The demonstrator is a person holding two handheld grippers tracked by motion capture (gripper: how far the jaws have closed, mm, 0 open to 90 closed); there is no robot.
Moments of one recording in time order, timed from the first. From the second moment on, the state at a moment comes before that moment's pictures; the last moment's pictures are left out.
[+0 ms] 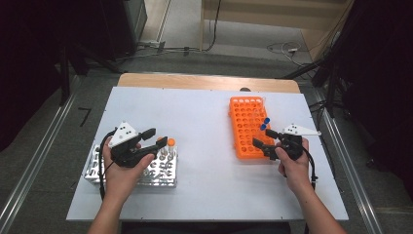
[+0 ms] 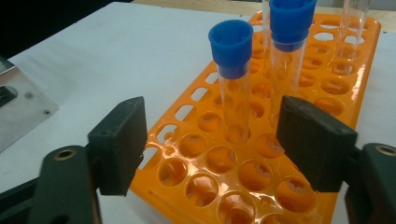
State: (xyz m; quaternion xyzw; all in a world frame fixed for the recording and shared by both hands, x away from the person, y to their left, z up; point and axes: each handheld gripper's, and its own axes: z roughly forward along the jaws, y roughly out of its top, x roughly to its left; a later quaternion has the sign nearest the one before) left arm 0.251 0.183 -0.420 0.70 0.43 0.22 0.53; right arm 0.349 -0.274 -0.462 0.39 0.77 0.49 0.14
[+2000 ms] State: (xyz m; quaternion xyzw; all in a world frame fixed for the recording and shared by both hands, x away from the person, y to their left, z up) left arm 0.235 0.116 -0.408 0.72 0.33 0.17 0.58; right arm 0.290 -0.227 -0.433 0.30 0.79 0.51 0.16
